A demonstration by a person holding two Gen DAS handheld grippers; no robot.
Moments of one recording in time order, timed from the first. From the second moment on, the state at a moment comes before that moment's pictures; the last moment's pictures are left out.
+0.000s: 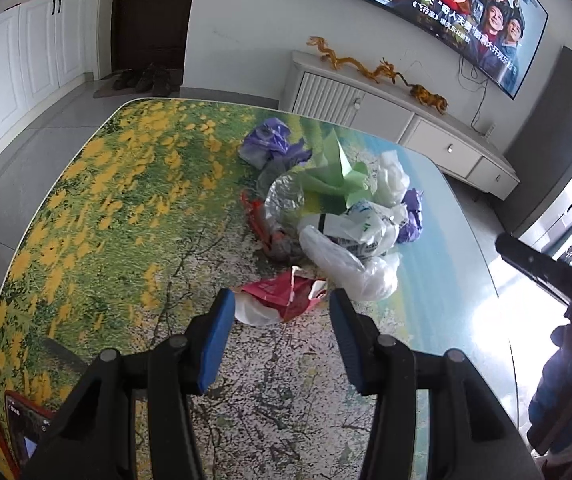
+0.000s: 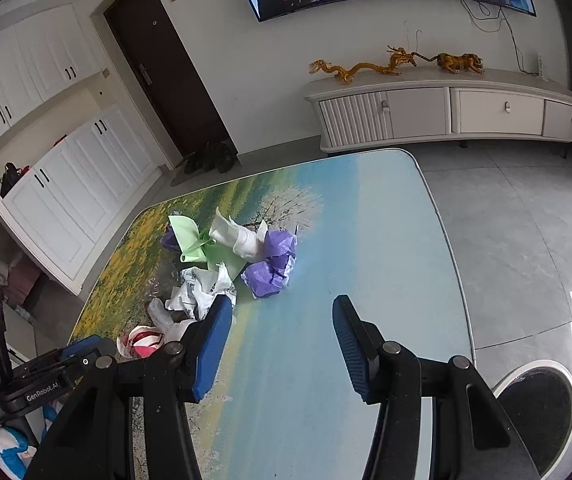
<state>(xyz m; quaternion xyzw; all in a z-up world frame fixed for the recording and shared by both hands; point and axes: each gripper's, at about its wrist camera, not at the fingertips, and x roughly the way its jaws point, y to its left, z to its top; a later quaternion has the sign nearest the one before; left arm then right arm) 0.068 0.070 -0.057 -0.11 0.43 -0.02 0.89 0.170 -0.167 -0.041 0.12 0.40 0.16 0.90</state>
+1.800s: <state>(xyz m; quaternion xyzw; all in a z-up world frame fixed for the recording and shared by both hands) 0.064 0.070 -0.044 -0.14 0.39 -0.03 0.91 0.195 -0.161 -0.059 0.13 0.41 0.16 0.89</state>
